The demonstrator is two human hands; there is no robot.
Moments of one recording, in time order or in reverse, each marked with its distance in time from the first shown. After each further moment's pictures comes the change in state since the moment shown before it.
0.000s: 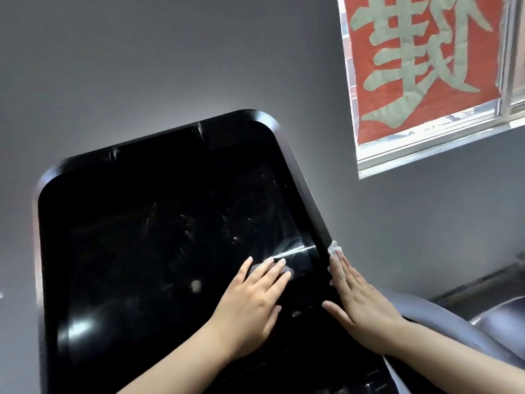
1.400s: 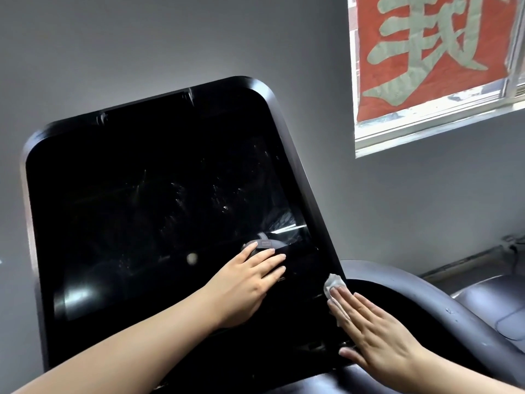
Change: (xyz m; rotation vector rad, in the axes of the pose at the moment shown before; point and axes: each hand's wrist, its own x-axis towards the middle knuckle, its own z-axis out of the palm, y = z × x) left_hand -0.005 0.008 0.010 0.189 -0.082 0.248; right_hand -0.087 0.030 0.047 -0.346 0.093 -0.368
